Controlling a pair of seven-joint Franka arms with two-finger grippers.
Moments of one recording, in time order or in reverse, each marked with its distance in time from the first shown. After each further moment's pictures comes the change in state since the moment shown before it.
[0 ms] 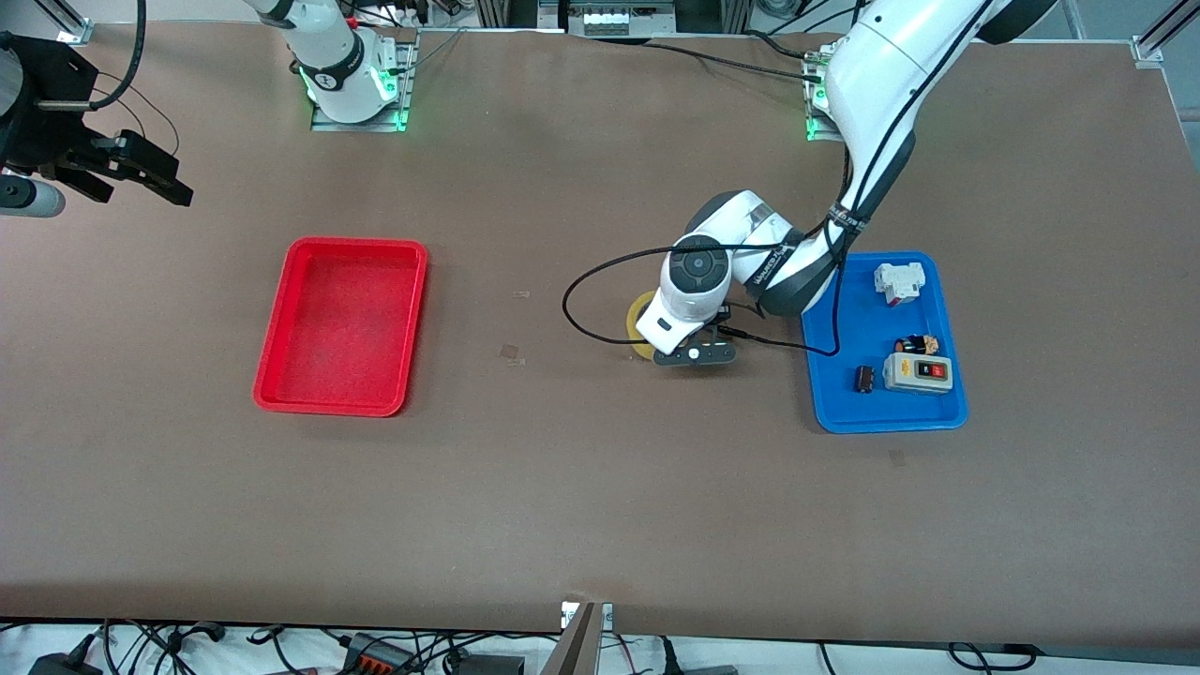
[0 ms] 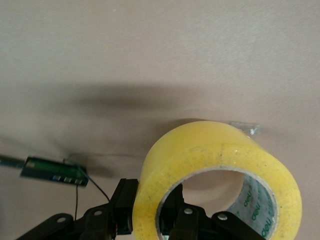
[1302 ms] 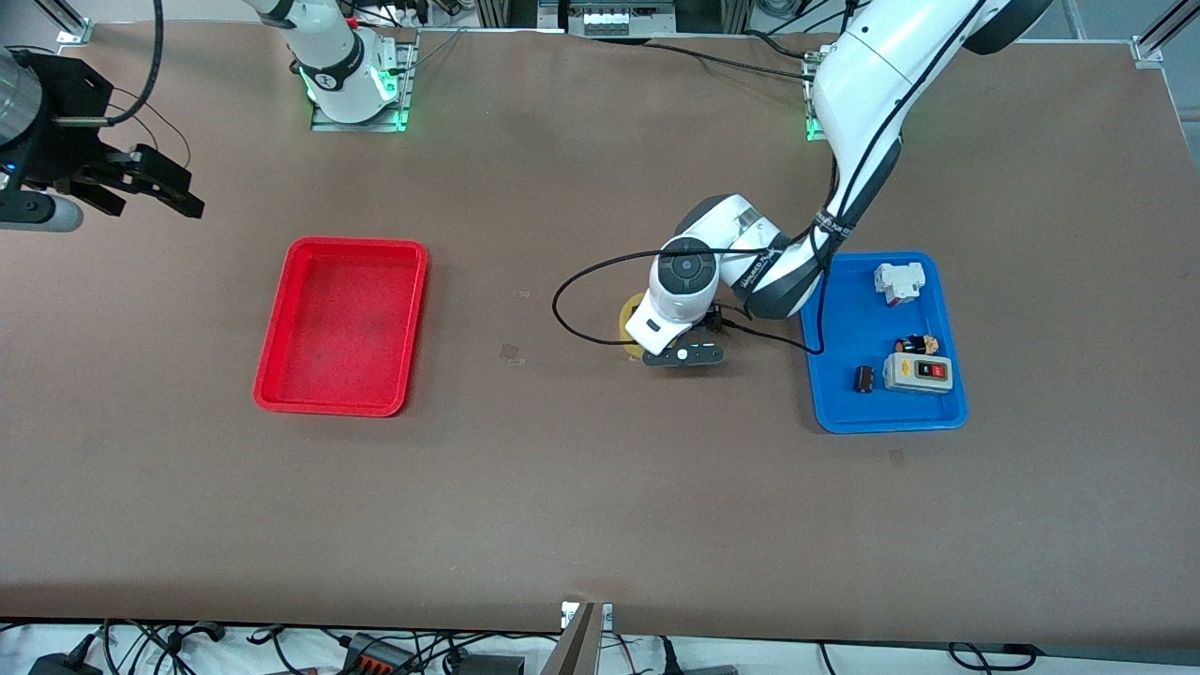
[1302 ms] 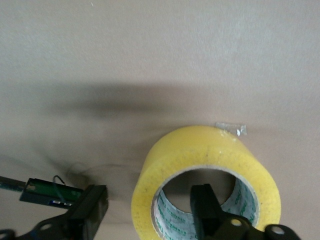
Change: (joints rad) left arm -0.015 0.024 0.003 0.029 0.000 0.003 -0.015; right arm 0.034 0.030 0.001 0.000 0.001 0.042 0.000
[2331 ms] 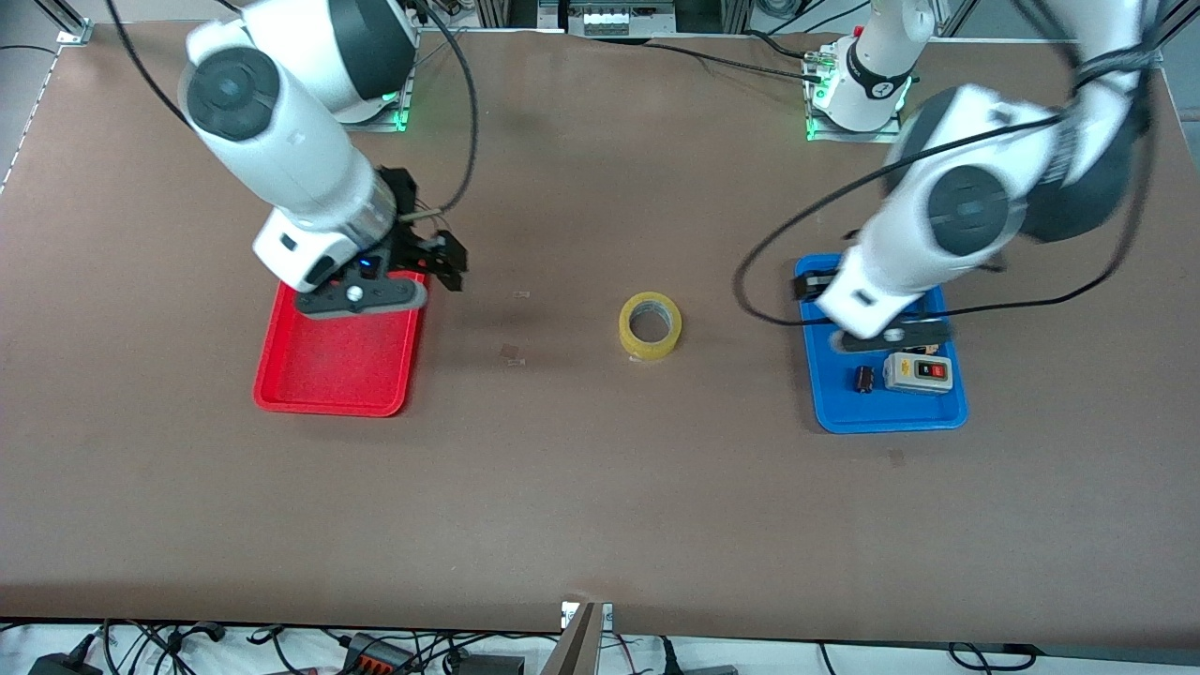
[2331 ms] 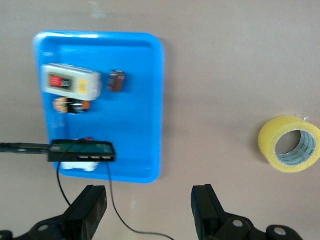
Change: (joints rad) left arm 0.403 -0.469 -0.029 0.045 -0.161 -0.550 0.393; right arm 0.374 0.277 0.006 -0.011 0.096 0.411 0.276
